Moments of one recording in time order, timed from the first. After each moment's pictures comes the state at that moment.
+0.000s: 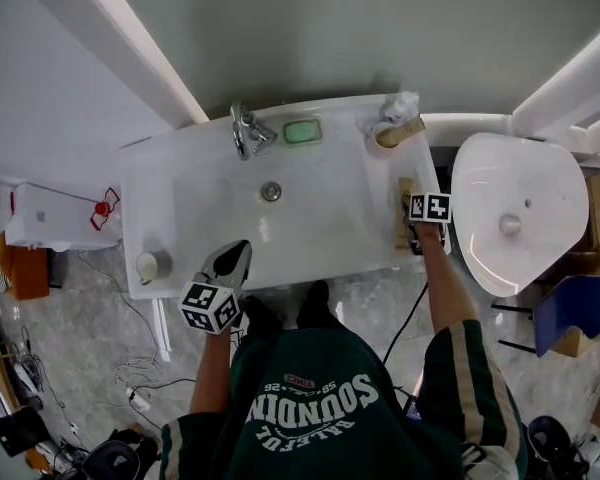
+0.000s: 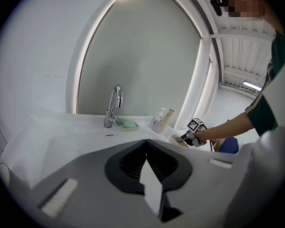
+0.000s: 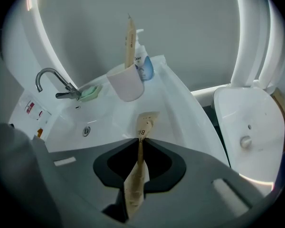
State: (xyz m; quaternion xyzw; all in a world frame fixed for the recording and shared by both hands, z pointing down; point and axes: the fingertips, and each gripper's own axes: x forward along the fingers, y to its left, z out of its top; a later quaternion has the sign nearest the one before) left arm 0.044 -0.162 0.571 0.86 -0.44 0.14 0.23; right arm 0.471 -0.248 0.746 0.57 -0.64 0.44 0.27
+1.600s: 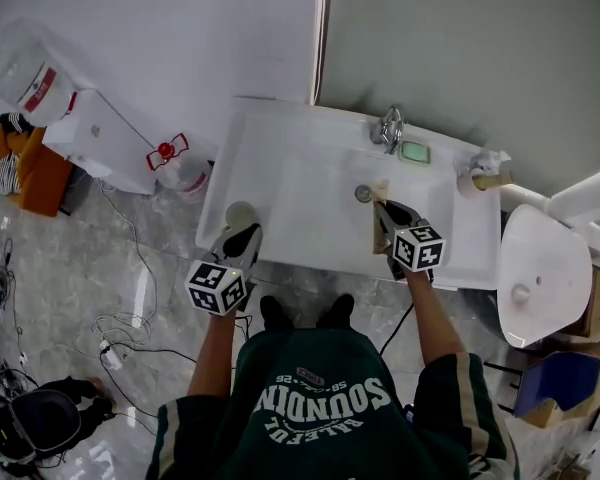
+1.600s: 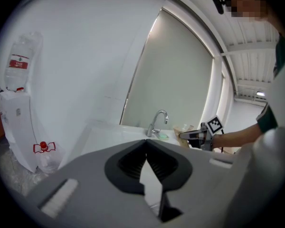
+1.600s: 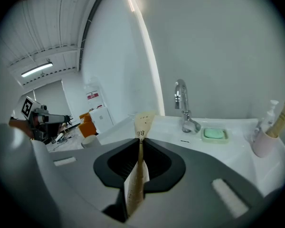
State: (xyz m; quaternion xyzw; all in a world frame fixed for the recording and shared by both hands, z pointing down) left arm -0.225 -0.094 0.535 0.81 -0.54 0.06 0.22; right arm 0.039 -0.216 0.572 0.39 -0.88 0.20 0.18
